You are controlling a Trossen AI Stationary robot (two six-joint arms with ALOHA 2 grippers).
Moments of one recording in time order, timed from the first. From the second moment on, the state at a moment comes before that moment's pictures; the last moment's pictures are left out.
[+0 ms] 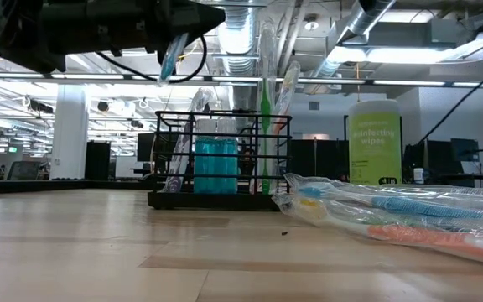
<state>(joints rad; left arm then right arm) -0.23 1.56 0.44 1.36 -0.35 -0.04 0.18 1.01 1.02 -0.41 0.19 0.08</state>
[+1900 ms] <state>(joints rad) -0.14 1.77 0.41 1.57 -0.27 -0.07 0.20 1.03 0.89 -0.24 0.18 0.05</state>
